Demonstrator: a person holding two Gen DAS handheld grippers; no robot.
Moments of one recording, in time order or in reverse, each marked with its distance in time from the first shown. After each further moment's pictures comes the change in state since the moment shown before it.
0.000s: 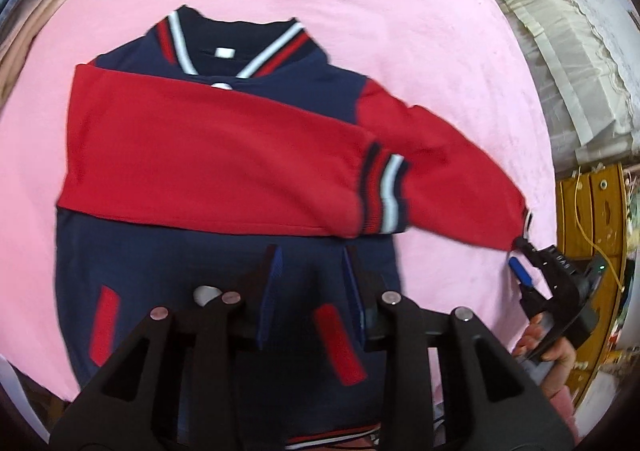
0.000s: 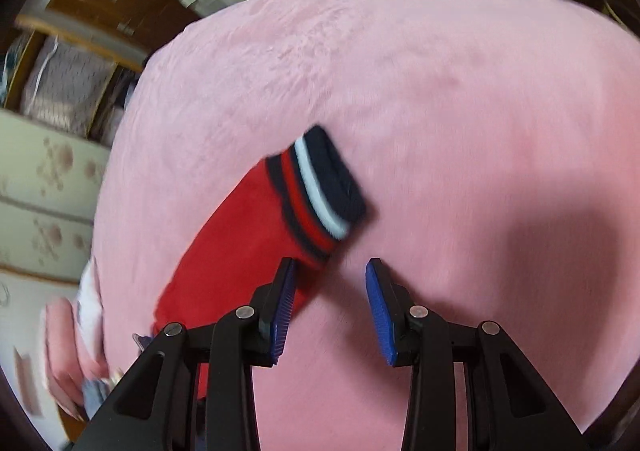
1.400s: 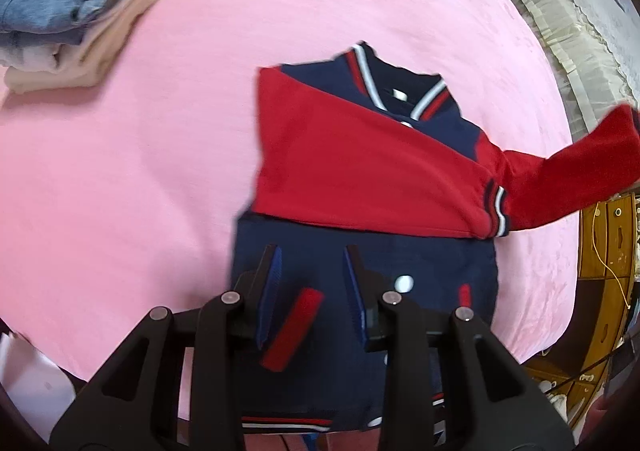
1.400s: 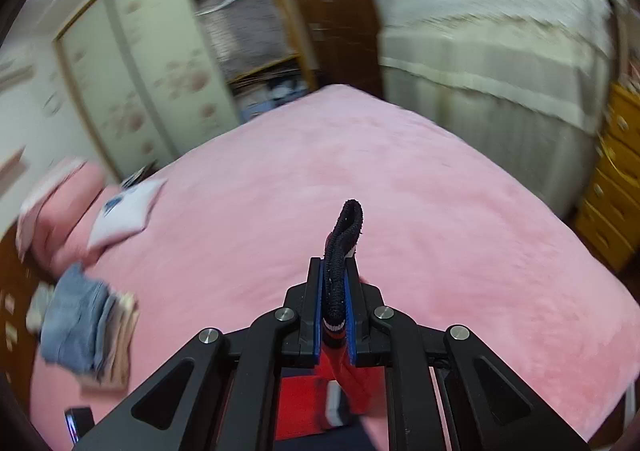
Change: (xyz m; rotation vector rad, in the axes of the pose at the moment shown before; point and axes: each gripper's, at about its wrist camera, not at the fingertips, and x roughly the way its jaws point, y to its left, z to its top) left arm -0.062 0.167 0.008 -0.063 -0.042 0.081; right arm -0.192 0.320 -0.089 -0.701 -0.343 0.166
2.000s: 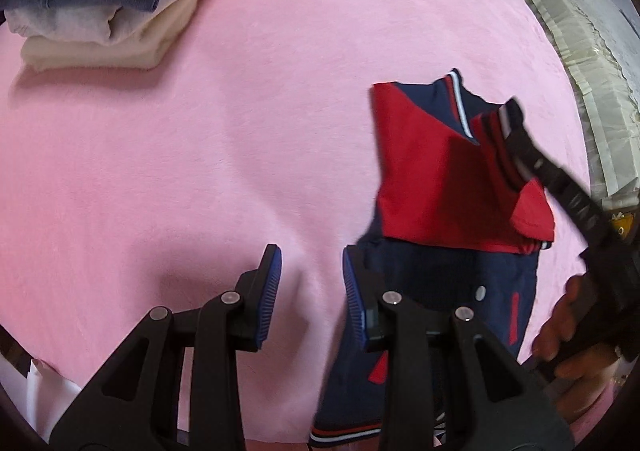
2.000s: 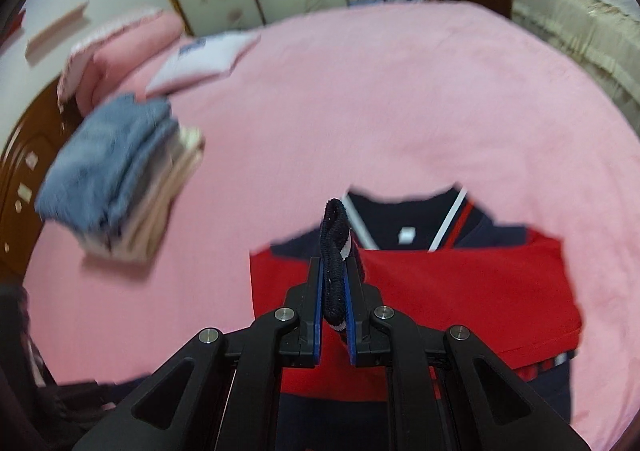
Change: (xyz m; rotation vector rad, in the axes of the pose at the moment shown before) left arm 0.005 0.104 0.020 -0.070 0.015 0.004; right arm 0.105 0.202 -0.168 -0.285 0.378 0.179
